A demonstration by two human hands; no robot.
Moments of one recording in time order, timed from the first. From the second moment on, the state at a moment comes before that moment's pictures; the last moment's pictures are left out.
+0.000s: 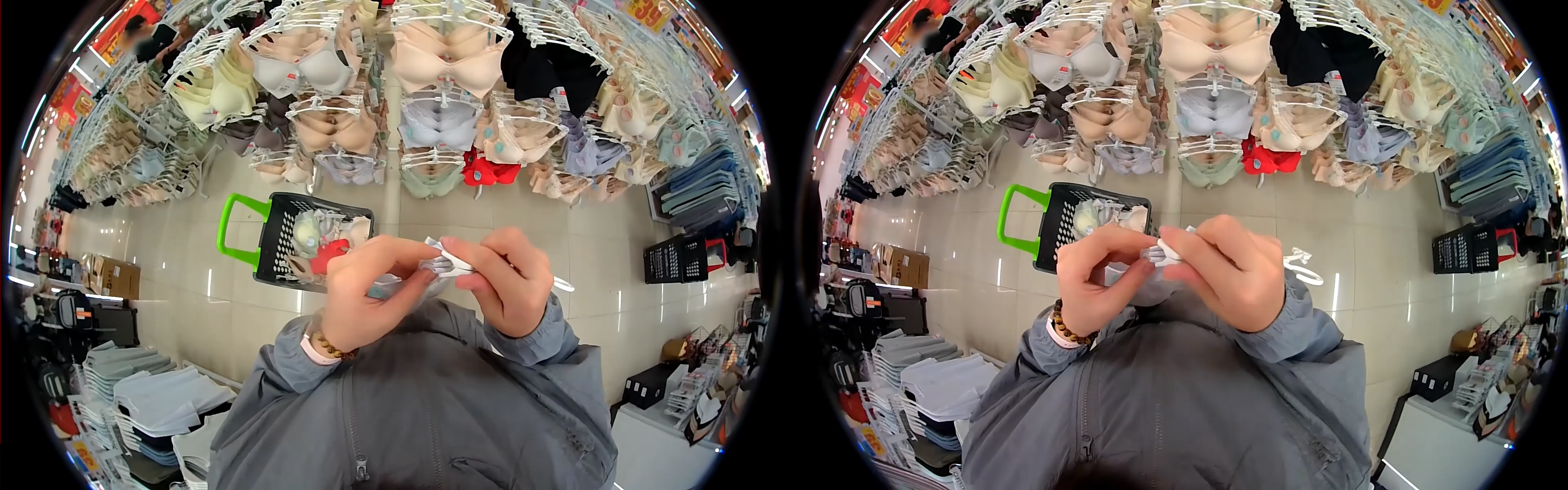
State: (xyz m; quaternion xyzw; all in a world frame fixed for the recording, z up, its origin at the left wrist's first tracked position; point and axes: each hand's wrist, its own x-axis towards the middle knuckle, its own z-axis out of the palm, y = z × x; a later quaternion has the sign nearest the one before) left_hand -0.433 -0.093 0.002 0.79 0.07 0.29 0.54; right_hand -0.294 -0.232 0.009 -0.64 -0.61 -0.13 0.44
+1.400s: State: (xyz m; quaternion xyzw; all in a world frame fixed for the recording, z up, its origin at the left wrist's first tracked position) left_hand -0.432 -0.084 -0.001 0.80 -0.02 0.33 0.49; right_hand -0.296 -0.236 0.017 -0.61 -0.63 -0.15 0.47
